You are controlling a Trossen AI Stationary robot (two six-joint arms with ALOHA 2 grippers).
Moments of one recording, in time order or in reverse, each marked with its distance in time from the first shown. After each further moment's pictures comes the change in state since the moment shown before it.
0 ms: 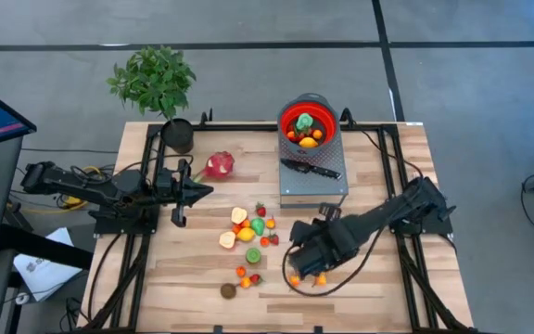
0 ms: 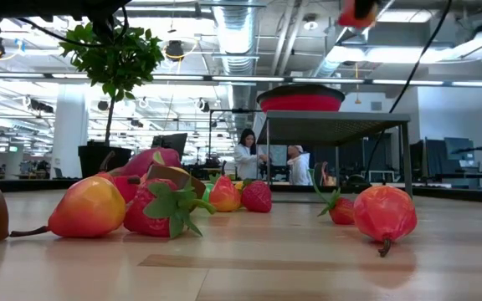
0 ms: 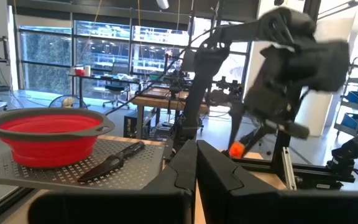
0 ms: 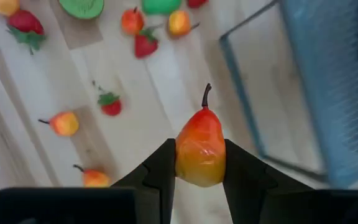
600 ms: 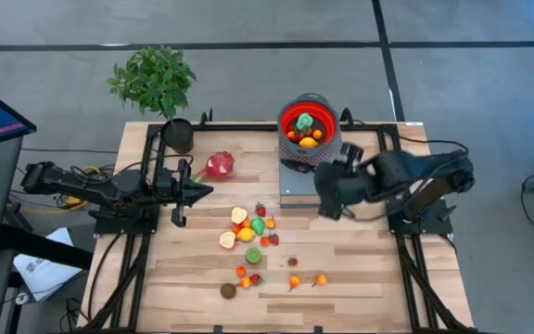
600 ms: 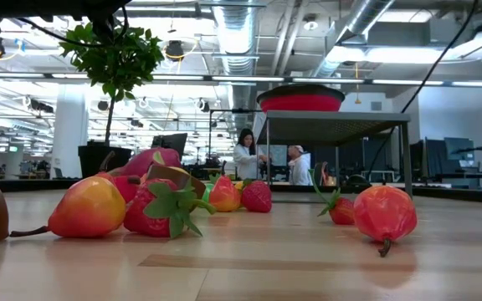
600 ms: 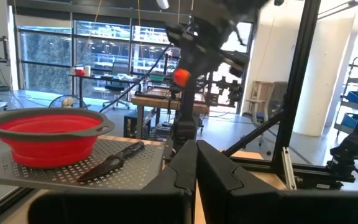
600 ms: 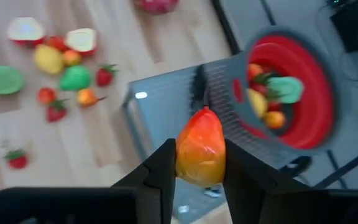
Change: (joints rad) left arm 0.000 0.000 0.000 0.000 0.000 0.000; right arm -0.208 -0.307 0.005 -0.010 0.225 -0.354
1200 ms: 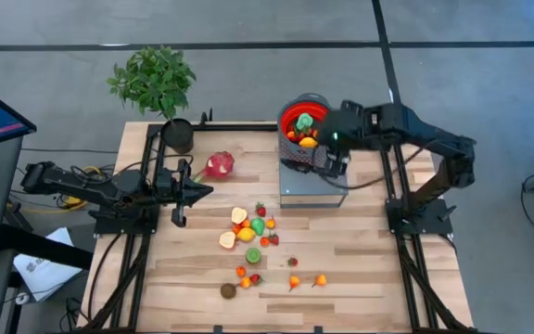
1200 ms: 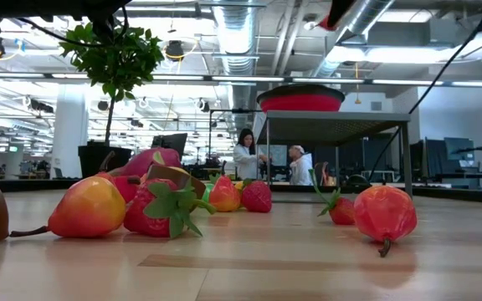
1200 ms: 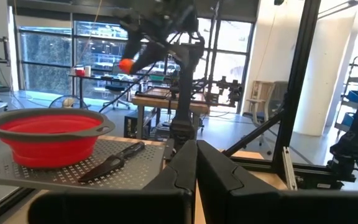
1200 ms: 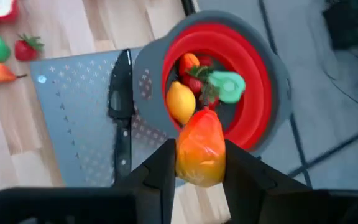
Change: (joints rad) left arm 0.000 0.000 0.000 0.000 0.000 0.008; right arm -0.417 -0.047 0.000 0.077 -0.160 -0.503
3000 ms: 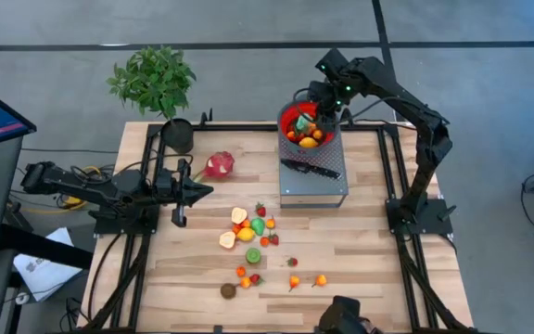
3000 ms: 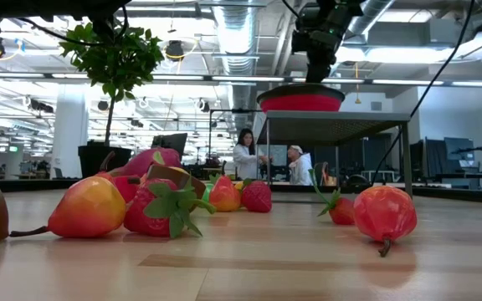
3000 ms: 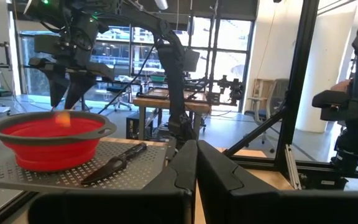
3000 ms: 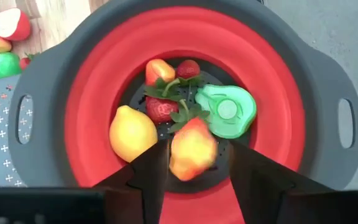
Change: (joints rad) left arm 0.000 0.000 0.000 0.000 0.000 0.021; right arm -0.601 0.239 0.000 0.185 -0.661 -0.432
